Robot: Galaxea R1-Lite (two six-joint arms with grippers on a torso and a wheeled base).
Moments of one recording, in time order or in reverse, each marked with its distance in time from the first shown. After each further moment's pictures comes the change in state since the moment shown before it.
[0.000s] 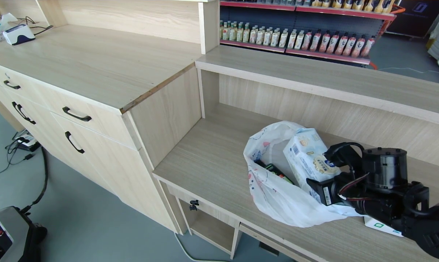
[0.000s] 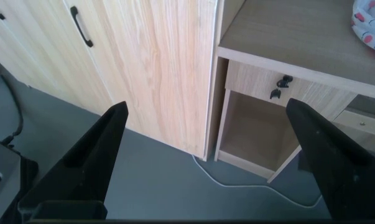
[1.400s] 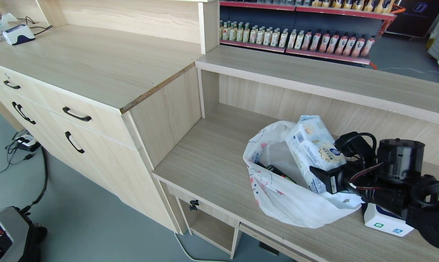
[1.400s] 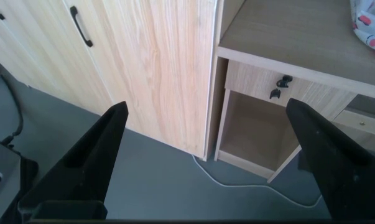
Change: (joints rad) left arm 0.000 0.000 0.000 0.000 0.000 0.000; right arm -0.085 0.007 -0.017 -0.107 0.146 -0.063
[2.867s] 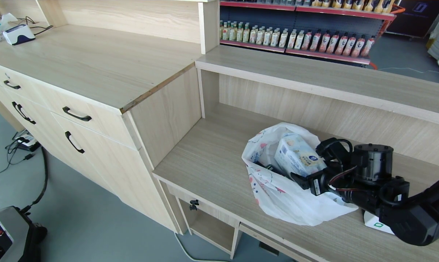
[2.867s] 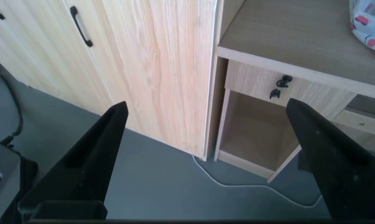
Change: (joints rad) left arm 0.000 0.000 0.000 0.000 0.000 0.000; right arm 0.038 0.140 -0.047 -0.069 0.000 -0.004
